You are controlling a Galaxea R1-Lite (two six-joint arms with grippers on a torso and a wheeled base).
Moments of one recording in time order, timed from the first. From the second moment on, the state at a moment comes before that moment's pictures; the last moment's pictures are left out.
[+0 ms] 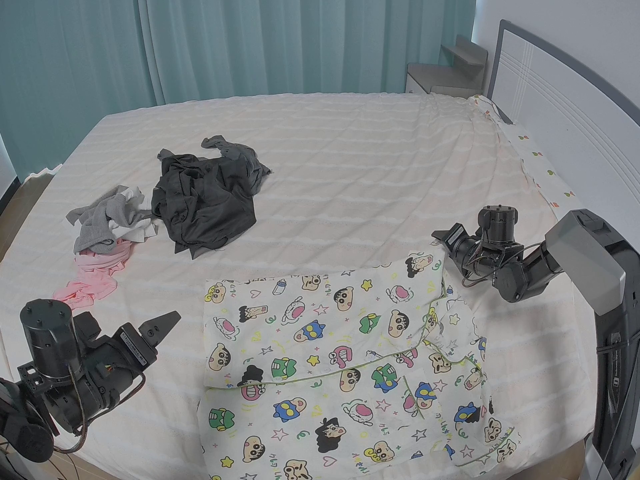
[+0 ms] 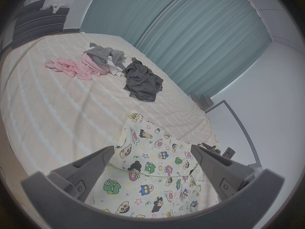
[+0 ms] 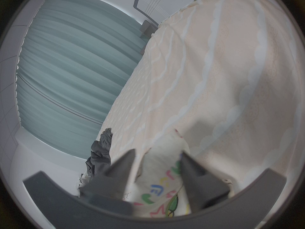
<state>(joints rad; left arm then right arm) -0.36 1.45 -0.13 -0.95 0.14 -0.85 0.17 2.45 -1.38 -0.75 0.10 0.93</state>
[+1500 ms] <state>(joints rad) -0.36 1.45 -0.13 -0.95 0.15 -0.83 0.22 2.50 -1.28 -1.11 -0.05 0.35</state>
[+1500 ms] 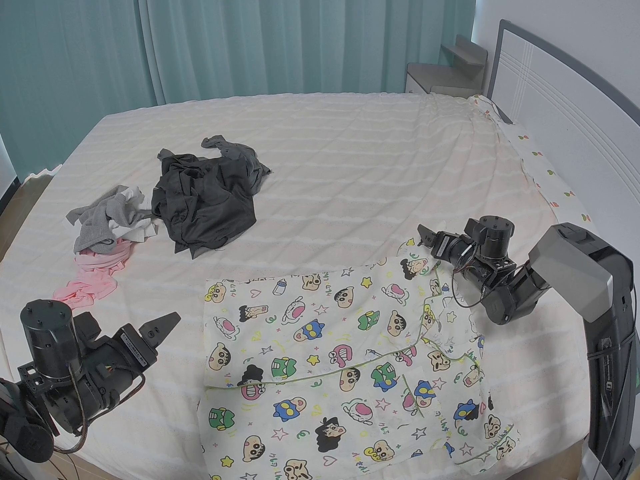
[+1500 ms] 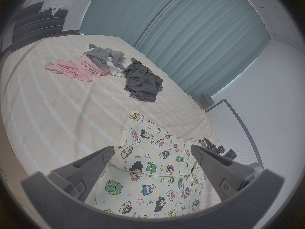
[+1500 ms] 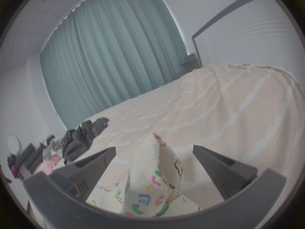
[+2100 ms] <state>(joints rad) -0.36 1.45 -0.13 -0.95 0.15 -0.83 0.06 2.34 -1.01 -0.96 0.22 0.59</state>
